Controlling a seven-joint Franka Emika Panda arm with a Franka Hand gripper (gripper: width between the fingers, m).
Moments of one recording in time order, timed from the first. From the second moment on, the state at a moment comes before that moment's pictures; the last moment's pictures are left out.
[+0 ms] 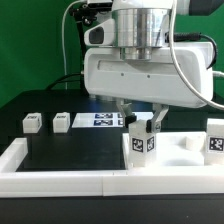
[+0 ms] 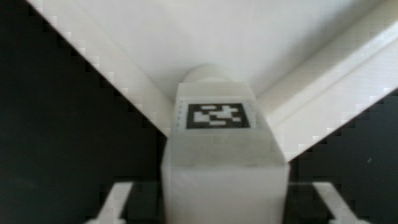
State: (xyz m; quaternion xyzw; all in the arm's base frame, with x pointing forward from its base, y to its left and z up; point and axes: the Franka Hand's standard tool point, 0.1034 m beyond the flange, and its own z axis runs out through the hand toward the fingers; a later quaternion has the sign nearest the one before) arm 0.623 0.004 0.084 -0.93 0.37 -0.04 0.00
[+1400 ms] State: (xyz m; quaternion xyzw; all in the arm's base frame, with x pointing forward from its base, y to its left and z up) arm 0.619 0.009 0.081 -0.86 0.51 -0.04 0.00
